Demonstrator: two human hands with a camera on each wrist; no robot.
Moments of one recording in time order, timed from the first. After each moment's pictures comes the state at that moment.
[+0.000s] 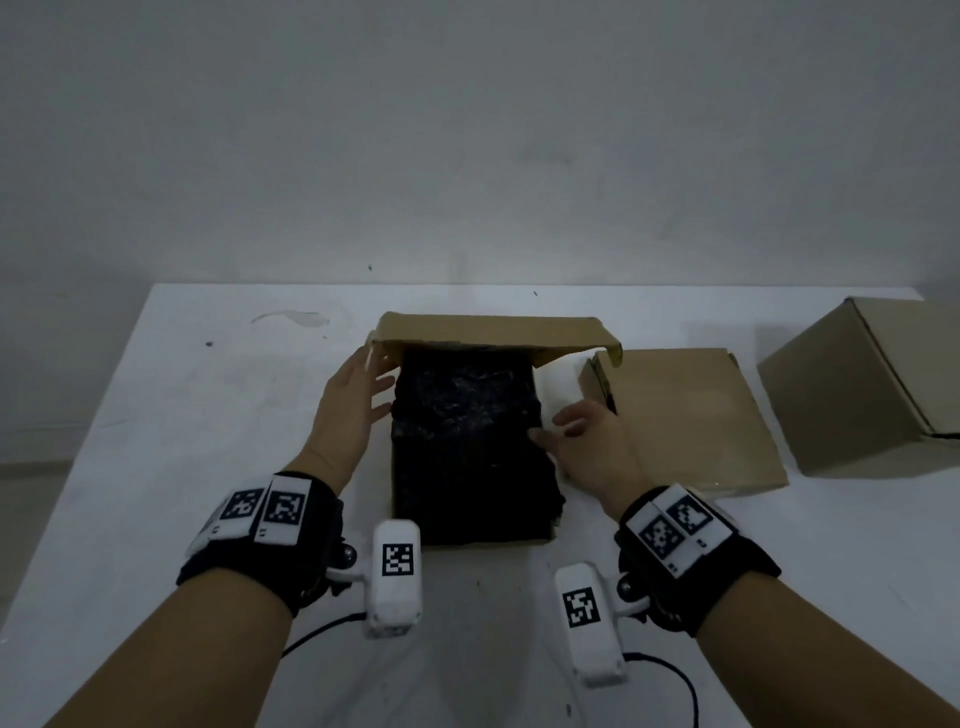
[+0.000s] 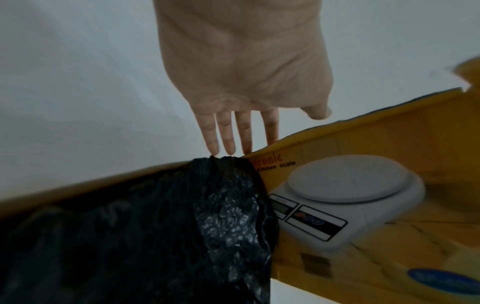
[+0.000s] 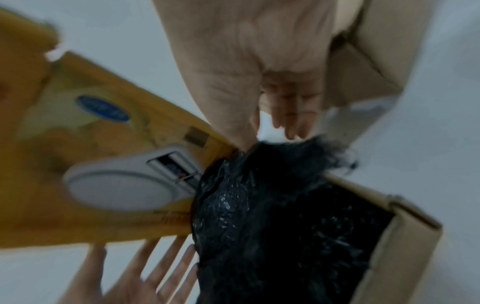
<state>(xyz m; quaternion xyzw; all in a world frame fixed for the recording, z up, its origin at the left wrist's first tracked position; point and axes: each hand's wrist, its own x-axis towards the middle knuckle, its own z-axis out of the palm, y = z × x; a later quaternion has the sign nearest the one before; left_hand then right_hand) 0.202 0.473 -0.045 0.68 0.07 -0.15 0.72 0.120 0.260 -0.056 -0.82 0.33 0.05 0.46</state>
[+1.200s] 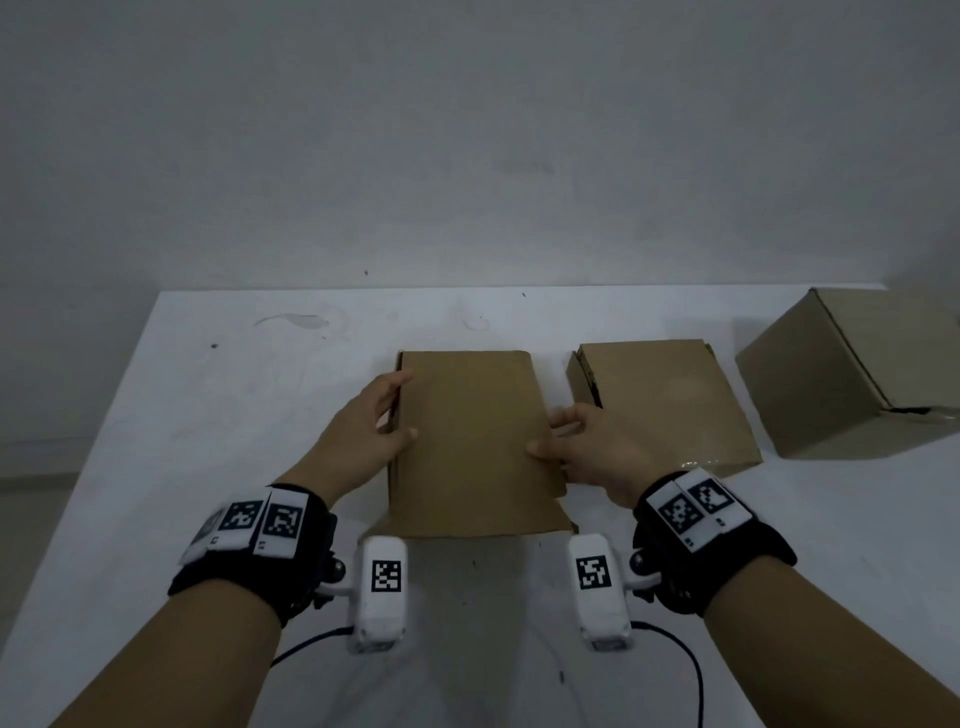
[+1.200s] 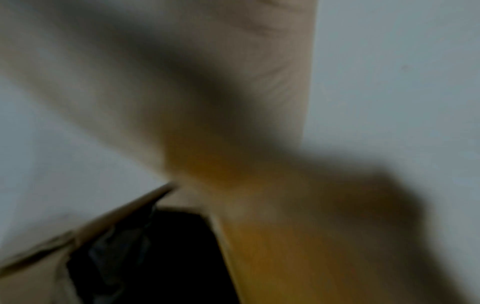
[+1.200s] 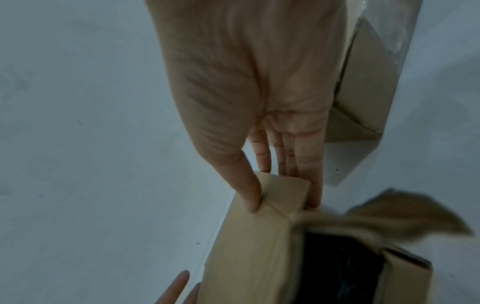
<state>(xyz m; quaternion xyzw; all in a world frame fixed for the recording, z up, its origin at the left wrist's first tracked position) 0.177 0.495 -0.061 0.79 -0.13 -0.23 0.56 0.097 0.251 -0.032 -0.72 0.32 0.16 0.59</state>
